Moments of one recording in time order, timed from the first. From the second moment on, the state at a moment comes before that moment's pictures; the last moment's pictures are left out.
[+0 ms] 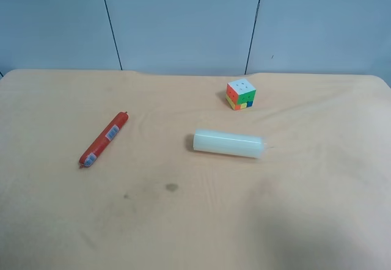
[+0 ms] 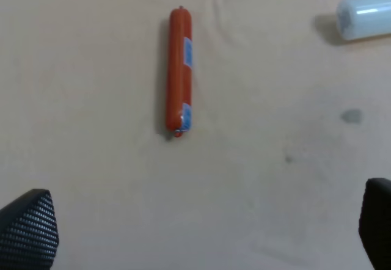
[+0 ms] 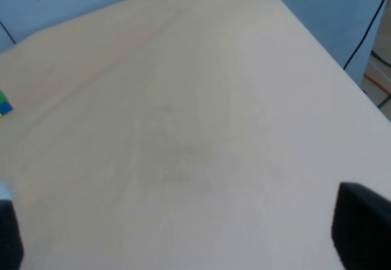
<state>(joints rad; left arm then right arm) -0.21 0.28 -0.52 -0.11 0.91 0.15 -0.07 0.00 -0.57 -0.14 1.12 0.28</state>
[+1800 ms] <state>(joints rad) 0.00 -0.01 -0.52 -0.09 0.91 0.16 -0.07 0.00 -0.57 -0.14 1.12 0.28</state>
